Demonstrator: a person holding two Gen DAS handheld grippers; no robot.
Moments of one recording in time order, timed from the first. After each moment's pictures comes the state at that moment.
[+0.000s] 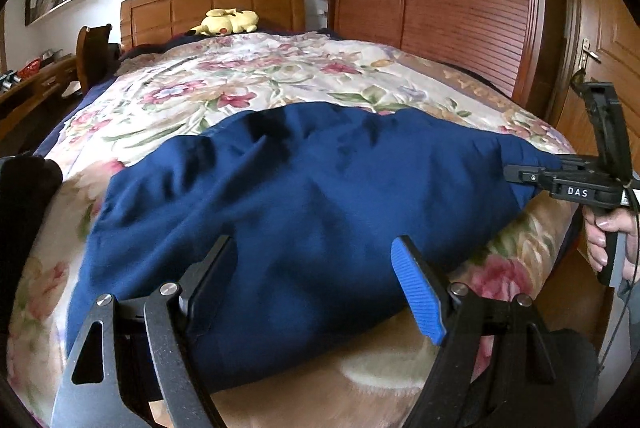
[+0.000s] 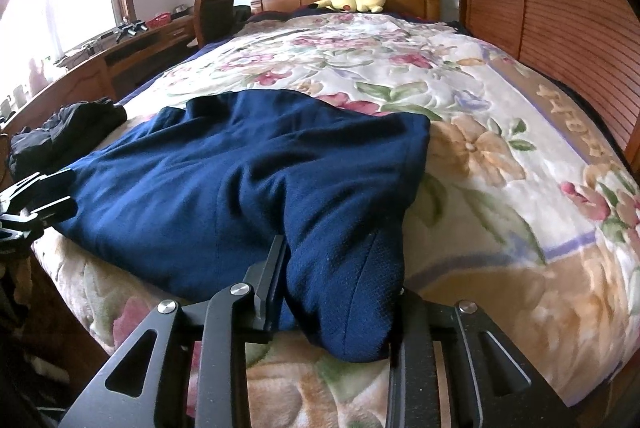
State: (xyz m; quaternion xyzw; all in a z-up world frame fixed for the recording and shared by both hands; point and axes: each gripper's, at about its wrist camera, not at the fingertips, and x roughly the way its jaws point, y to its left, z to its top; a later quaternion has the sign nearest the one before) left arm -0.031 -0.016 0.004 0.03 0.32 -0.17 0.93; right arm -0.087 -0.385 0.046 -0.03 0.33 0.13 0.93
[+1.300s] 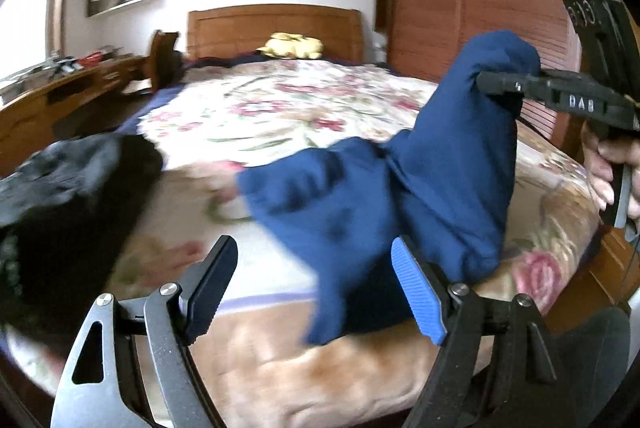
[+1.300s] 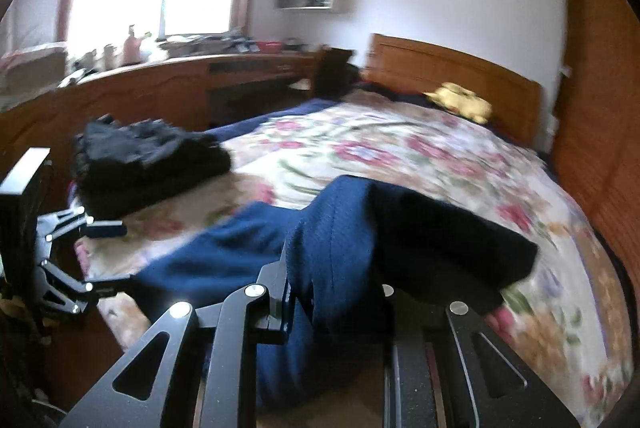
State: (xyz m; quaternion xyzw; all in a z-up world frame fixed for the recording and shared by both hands) left arm -0.094 0.133 0.032 -0.01 0.27 -0.08 0.96; right arm -0.101 -0.190 0.157 -0.16 0.20 0.29 0.92
